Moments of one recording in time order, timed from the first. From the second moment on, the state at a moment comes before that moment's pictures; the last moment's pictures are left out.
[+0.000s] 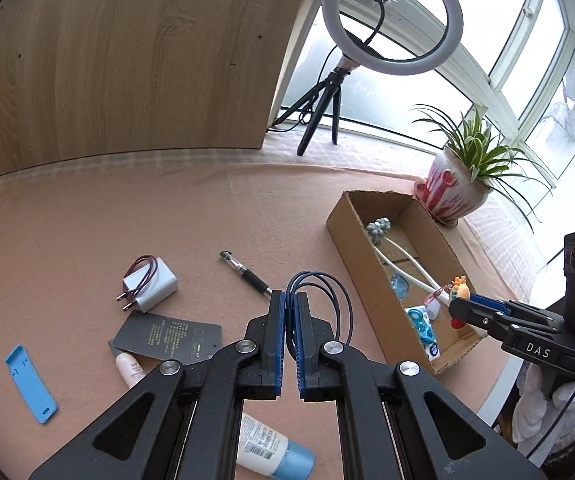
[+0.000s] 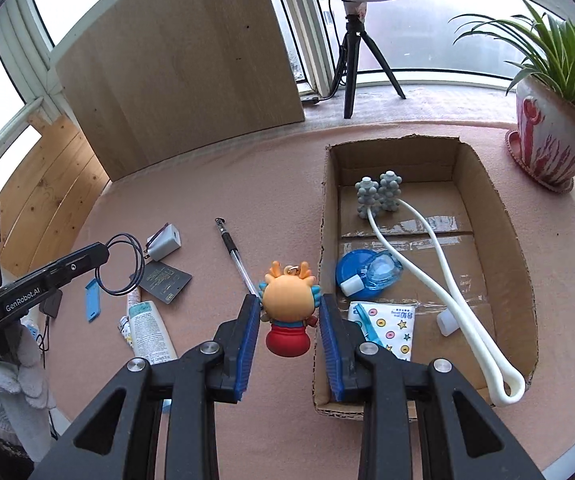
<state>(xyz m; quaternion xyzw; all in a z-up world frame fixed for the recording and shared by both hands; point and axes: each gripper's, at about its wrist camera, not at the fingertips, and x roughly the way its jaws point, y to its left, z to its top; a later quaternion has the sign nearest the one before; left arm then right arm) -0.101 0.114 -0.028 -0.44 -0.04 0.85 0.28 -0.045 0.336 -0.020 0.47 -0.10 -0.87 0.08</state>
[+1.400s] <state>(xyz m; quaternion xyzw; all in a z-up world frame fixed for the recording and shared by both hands) -0.061 0.265 -0.070 -0.49 0.00 0.79 0.36 -0.046 0.447 -0.036 0.46 -0.18 -0.87 0.02</state>
